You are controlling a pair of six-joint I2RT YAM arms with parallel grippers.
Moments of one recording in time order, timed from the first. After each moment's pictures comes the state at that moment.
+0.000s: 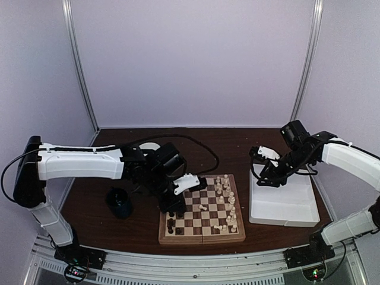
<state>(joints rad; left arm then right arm) -1.07 1.69 1.30 -0.71 0.23 0.14 0.38 1.27 0.99 -0.82 -0.41 -0.58</state>
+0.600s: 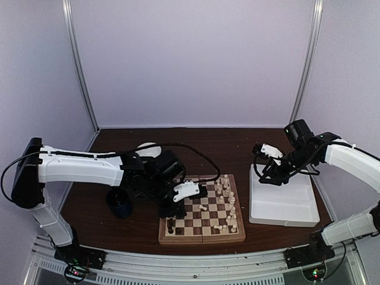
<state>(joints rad) -1.10 1.66 1.18 -0.61 0.20 0.26 0.35 1.23 0.97 -0.79 -0.40 -0.60</state>
